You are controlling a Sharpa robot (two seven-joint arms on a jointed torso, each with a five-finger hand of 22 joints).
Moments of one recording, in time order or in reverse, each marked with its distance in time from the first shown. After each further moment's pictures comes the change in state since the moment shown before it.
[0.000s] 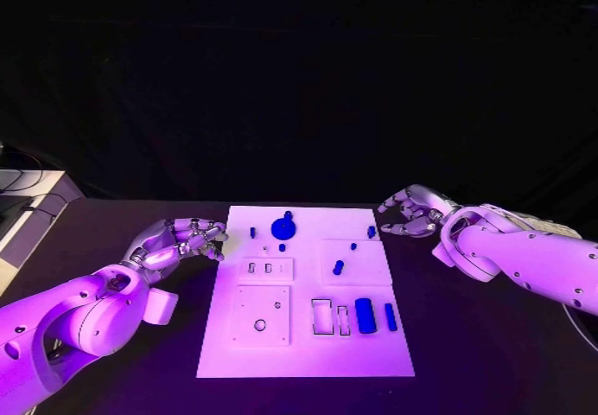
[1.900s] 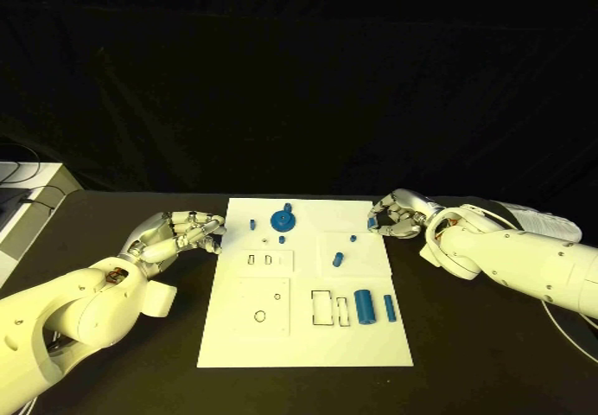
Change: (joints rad) left arm -0.003 -0.004 0.000 -0.003 -0.004 0.001 0.000; left_hand 0.004 0.004 0.000 0.000 0.000 -0.003 -0.003 0.000 0.001 0.000 0.000 0.000 0.001 0.000 0.000 0.000 -0.002 0.000 -0.004 -0.004 0.004 0.001; right arm -0.035 0.077 0.000 -0.063 -0.038 0.028 -0.024; right_hand -0.004 0.049 -0.013 0.039 0.016 0.052 -0.012 0.022 0.008 0.004 0.003 0.000 -0.001 -0.004 0.004 0.000 0.000 0.000 0.000 0.000 0.004 0.000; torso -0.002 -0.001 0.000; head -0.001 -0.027
